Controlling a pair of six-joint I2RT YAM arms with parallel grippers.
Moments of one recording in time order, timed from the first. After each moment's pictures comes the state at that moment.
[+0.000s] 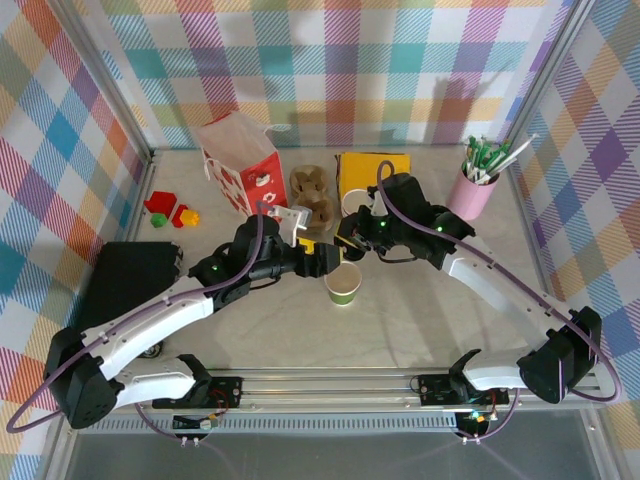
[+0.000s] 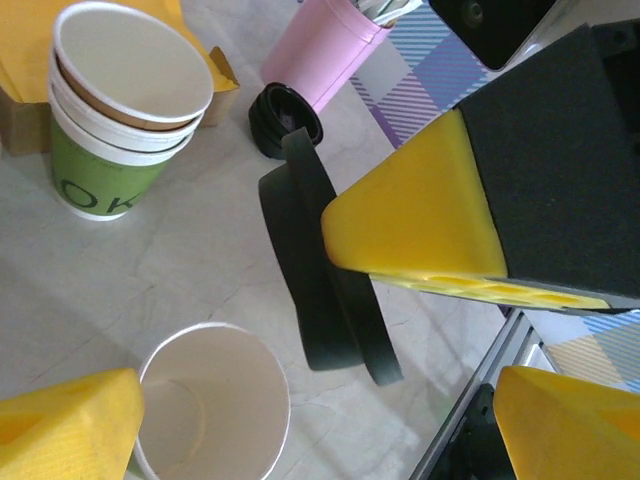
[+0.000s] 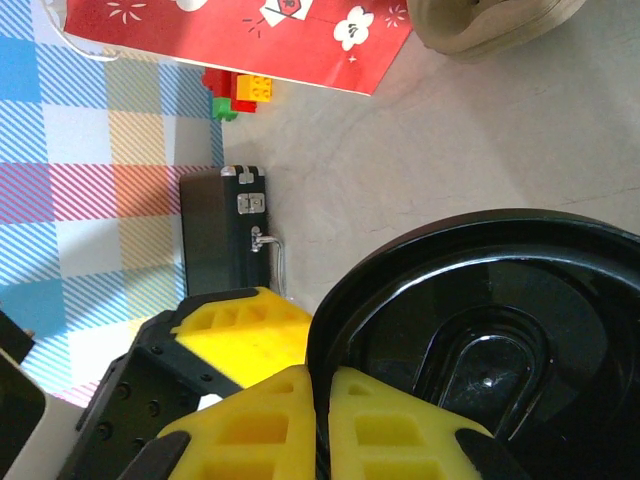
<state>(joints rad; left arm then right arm) -0.79 1.16 0.90 -0.16 0.23 -0.58 0.67 1.31 1.24 -0.59 -0.37 1.02</state>
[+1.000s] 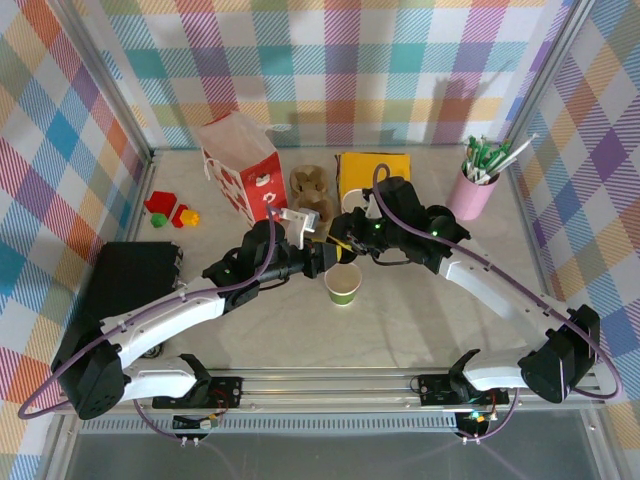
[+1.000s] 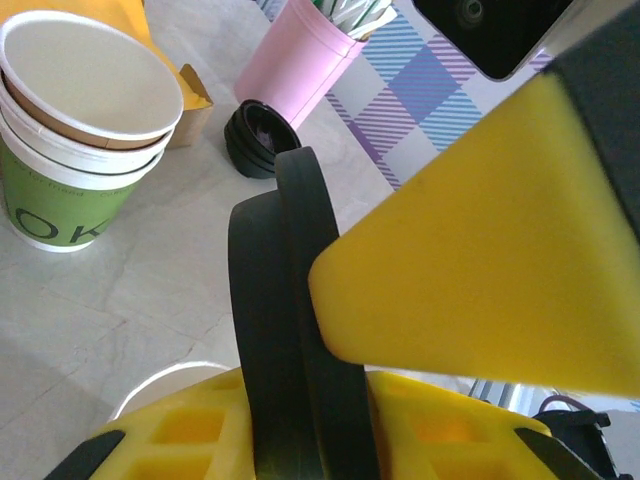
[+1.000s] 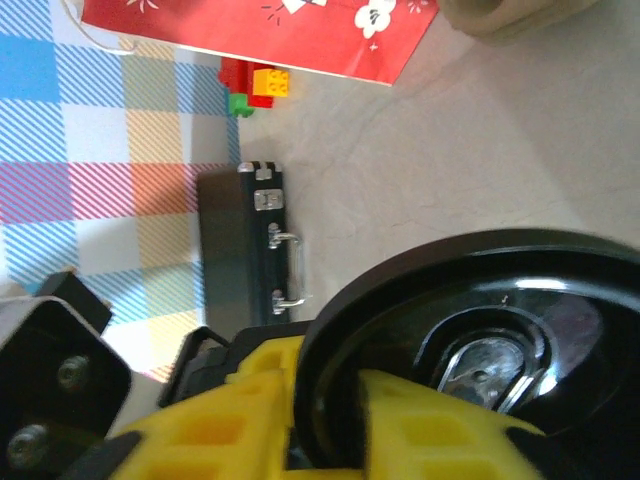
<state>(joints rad) -0.79 1.21 0.82 0.06 0.25 -0.58 0.70 1.31 1.22 -0.54 -0.34 1.06</state>
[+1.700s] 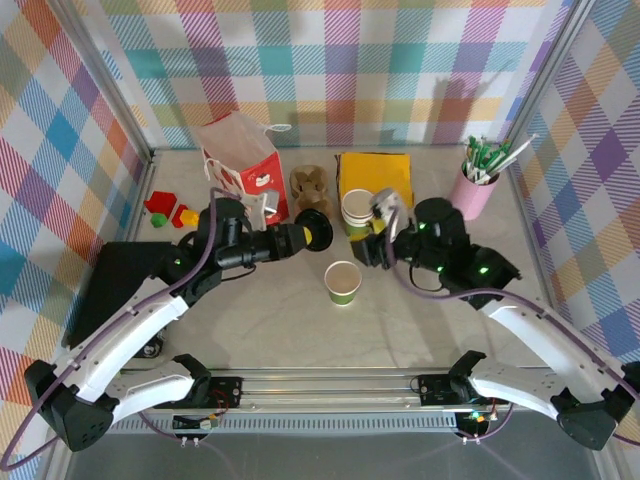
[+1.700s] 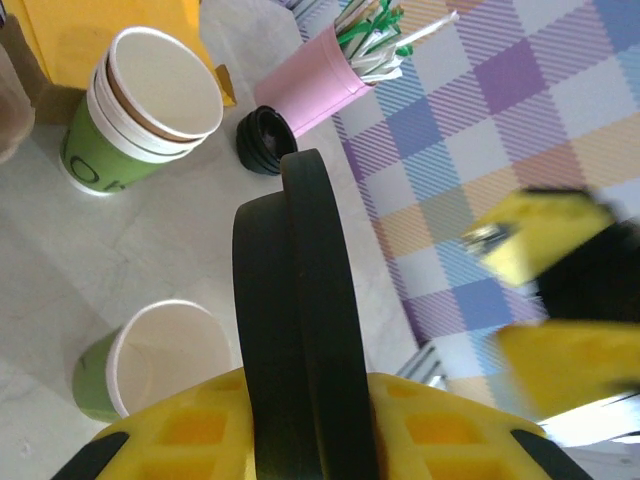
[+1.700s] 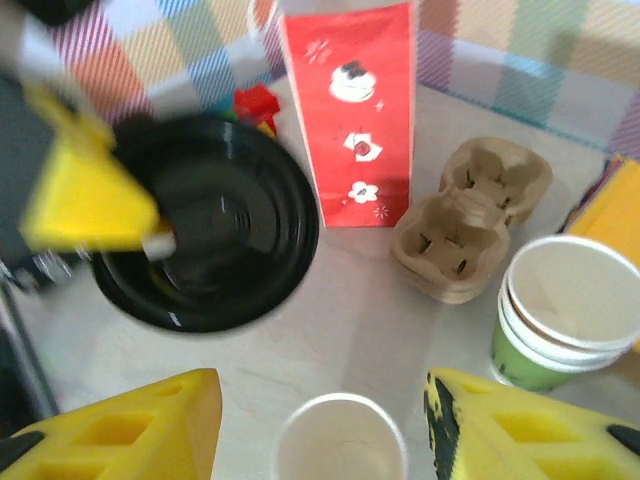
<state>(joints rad) -0.62 1.04 1.05 -0.42 0.39 -0.80 0.76 1.00 1.06 -0.49 -0.15 -0.02</state>
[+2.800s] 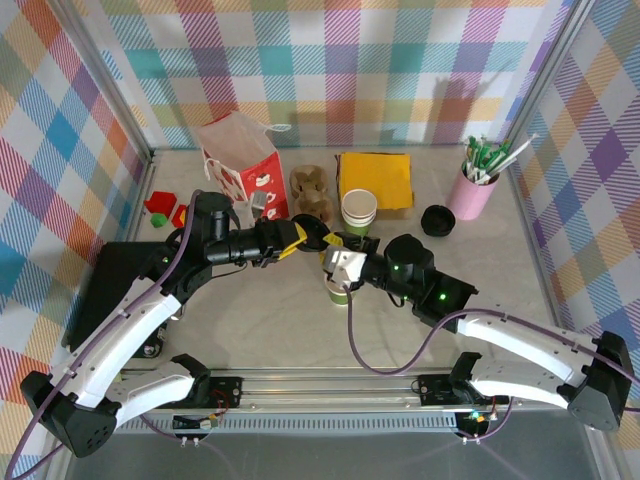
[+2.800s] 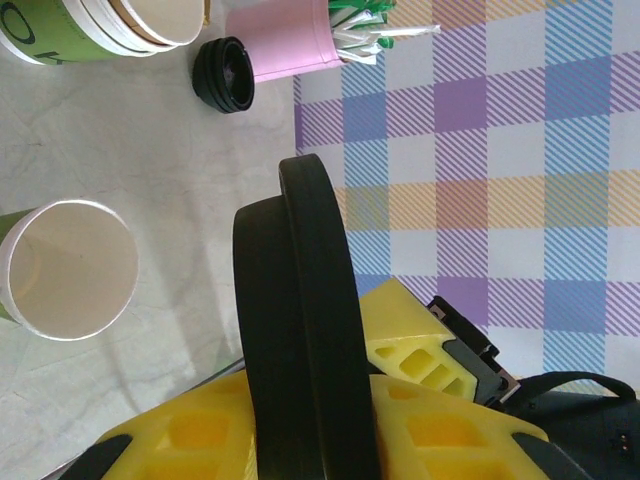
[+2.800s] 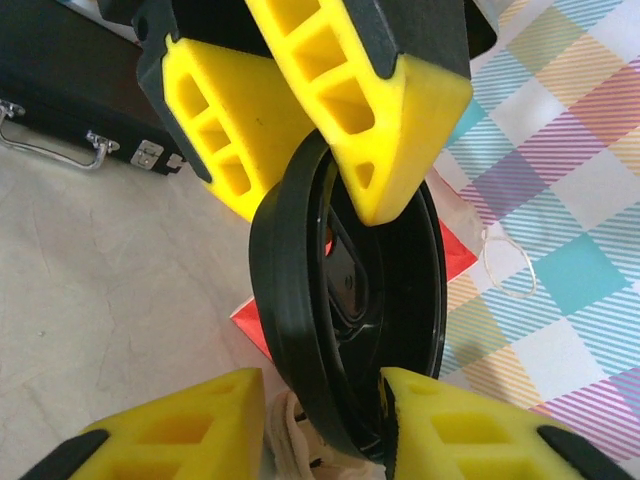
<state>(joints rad) -0.55 1.02 1.07 -0.46 0.56 -1.13 0.98 1.03 0.79 0.08 -0.02 -0.76</state>
